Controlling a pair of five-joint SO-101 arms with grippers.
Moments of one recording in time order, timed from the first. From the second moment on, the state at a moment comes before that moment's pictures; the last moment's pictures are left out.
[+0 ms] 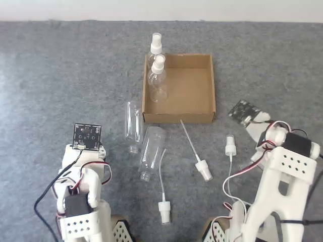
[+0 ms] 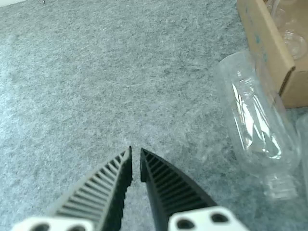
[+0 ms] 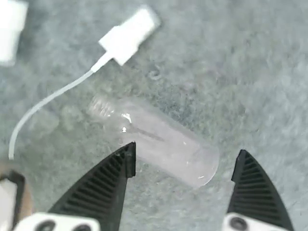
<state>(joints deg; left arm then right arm) -16.1 -103.4 96.9 57.2 -11.5 18.8 -39.0 44.8 76.8 70.2</state>
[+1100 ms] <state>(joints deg) -16.1 -103.4 96.9 57.2 -11.5 21.2 -39.1 65.9 62.2 96.2</state>
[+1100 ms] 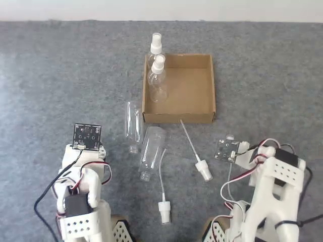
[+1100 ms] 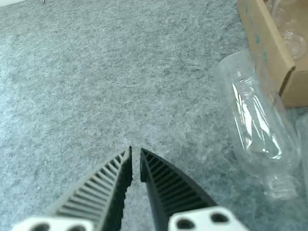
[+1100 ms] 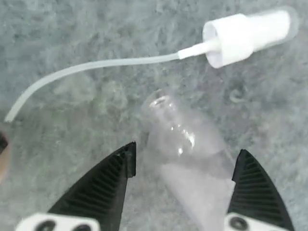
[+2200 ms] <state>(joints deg) -16.1 -103.4 96.9 57.2 -11.5 21.5 -39.1 71.7 41.8 48.0</state>
